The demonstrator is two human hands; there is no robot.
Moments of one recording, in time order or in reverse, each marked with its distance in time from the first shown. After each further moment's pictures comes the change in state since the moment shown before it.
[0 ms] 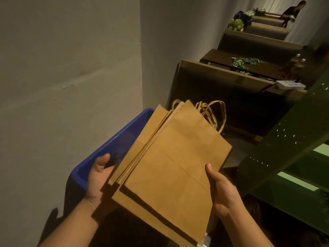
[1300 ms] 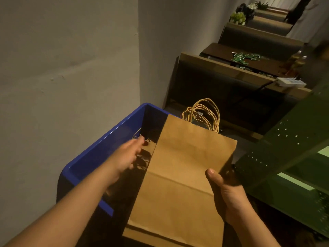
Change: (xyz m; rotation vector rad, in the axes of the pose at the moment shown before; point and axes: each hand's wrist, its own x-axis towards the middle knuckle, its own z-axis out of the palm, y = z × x) left_hand 0.071 0.004 0.030 1.056 0.291 -0.193; right_hand -0.005 -0.010 -0.013 -0.277 0.038 -0.286
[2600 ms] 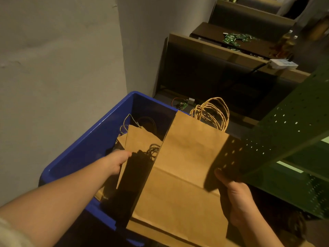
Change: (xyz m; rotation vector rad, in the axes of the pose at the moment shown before) left_hand 0.102 -0.062 0.016 -0.077 0.078 -0.498; right_hand 0.012 0.017 -0.026 0.126 0.187 0.059
